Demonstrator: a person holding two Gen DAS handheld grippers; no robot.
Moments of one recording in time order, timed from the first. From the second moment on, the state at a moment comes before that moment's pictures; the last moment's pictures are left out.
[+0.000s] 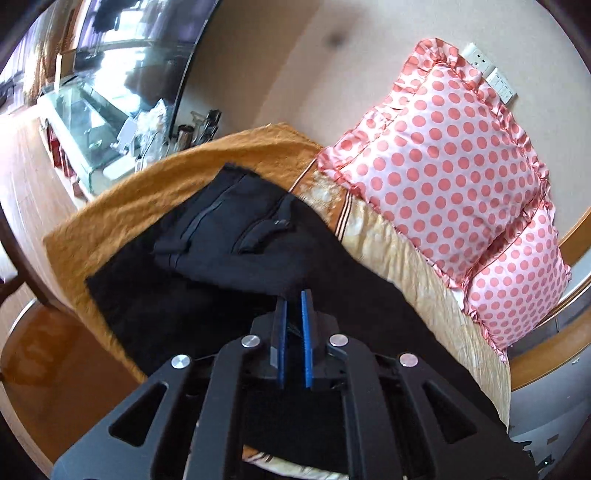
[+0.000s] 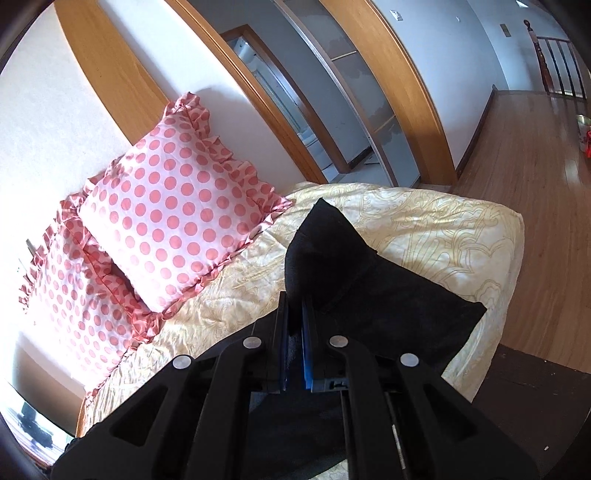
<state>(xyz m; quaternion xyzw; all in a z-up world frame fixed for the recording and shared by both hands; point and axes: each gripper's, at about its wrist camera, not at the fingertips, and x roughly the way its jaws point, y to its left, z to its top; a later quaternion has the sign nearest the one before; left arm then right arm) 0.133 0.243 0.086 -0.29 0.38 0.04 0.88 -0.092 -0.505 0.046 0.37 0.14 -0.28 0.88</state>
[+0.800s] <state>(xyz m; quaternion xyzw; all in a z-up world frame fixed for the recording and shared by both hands) 0.162 0.327 0.039 -0.42 0.37 0.08 0.82 -0.095 -0.502 0.038 0.37 0.17 -0.29 0.87</state>
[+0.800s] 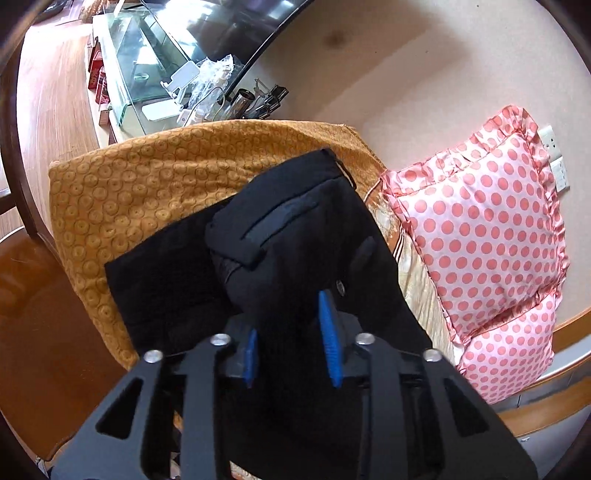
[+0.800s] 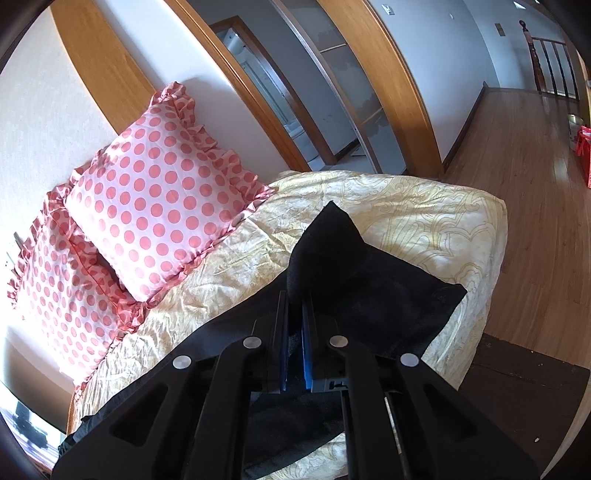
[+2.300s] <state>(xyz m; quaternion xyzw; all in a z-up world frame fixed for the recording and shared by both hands) 0.136 0.098 0.027 -0.11 0.46 -0.16 0.87 -0.117 -0.552 0.054 0.36 0.11 -0.25 0.89</state>
